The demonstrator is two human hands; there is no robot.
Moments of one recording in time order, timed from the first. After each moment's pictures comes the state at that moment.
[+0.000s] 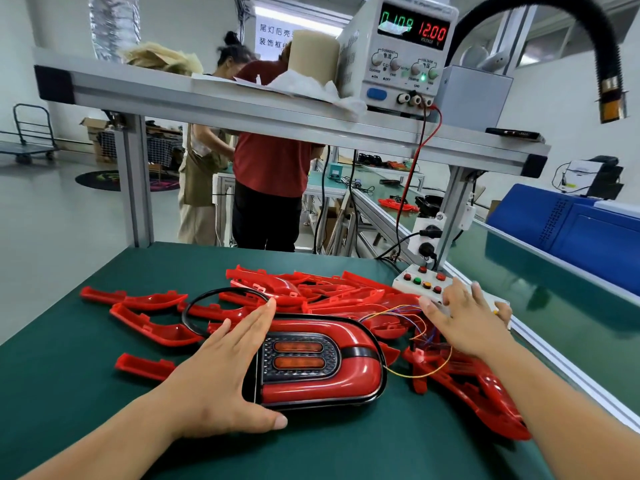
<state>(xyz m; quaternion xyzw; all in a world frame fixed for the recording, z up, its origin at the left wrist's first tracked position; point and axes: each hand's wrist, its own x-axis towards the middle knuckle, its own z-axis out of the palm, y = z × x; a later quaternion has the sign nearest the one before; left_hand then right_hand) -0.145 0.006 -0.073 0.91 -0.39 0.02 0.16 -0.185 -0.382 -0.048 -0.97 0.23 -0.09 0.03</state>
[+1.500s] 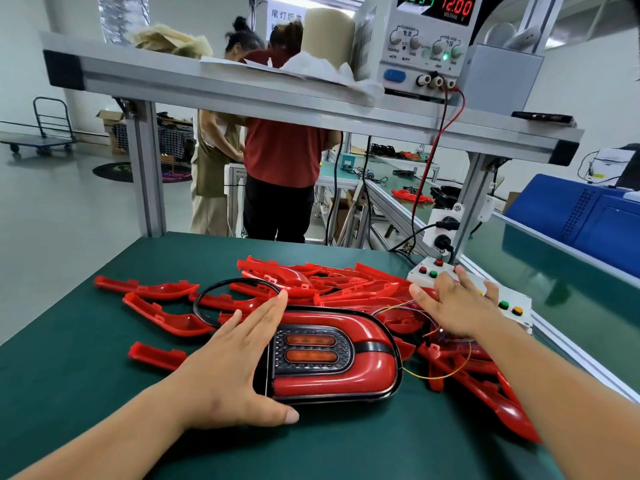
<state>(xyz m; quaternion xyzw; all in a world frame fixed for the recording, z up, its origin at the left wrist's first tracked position) -0.144 0.006 -0.075 0.90 -0.40 0.03 0.16 -0.144 -0.376 -0.051 -0.98 0.21 -0.04 -0.05</state>
